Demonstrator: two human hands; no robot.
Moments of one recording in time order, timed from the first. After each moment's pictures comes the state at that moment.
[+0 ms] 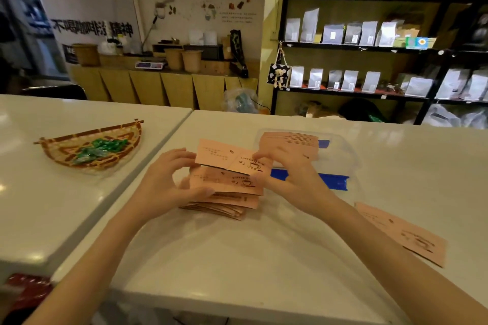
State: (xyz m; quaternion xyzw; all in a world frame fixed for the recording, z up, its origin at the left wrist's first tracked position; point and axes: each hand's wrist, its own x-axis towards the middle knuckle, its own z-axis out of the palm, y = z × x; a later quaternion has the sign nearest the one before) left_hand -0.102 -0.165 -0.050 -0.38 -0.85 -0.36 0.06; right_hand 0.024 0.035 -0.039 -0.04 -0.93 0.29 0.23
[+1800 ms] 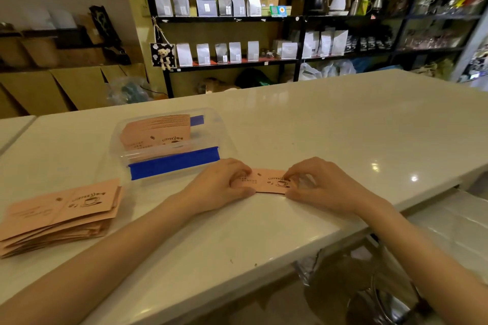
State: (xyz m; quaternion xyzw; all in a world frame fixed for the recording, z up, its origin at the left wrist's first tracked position) left_hand 0.028 0.051 -0.079 -0.68 -0.70 -0.18 -0.12; right_hand 0.236 0.153 -0.074 -0.30 -0.92 0.20 0.12
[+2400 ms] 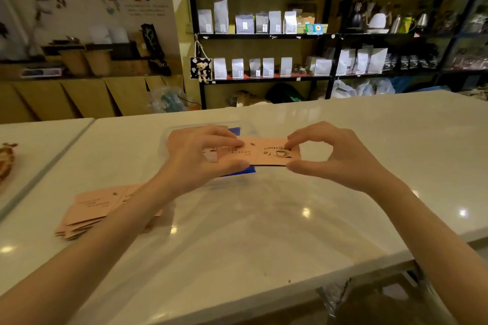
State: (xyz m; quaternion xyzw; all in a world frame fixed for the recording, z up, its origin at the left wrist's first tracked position) left_hand -0.012 -0.012 -0.011 -0.61 -0.68 -0.41 0.00; right_hand 0.185 0.127 -0.002 -0.20 -0.90 0.26 0.28
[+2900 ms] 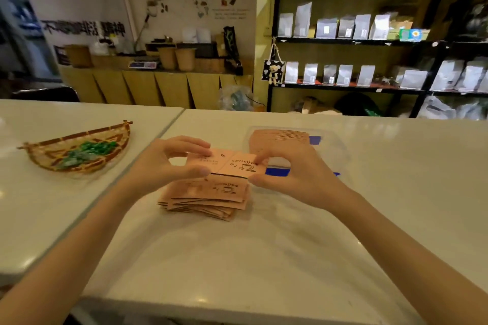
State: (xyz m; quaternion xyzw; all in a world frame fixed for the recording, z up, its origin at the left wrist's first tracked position) left_hand -0.109 -0.143 -0.019 -0.44 -0.78 -0.44 -0.06; right_hand 0.045 0.045 -0.017 -0.04 -0.94 0.26 0.21
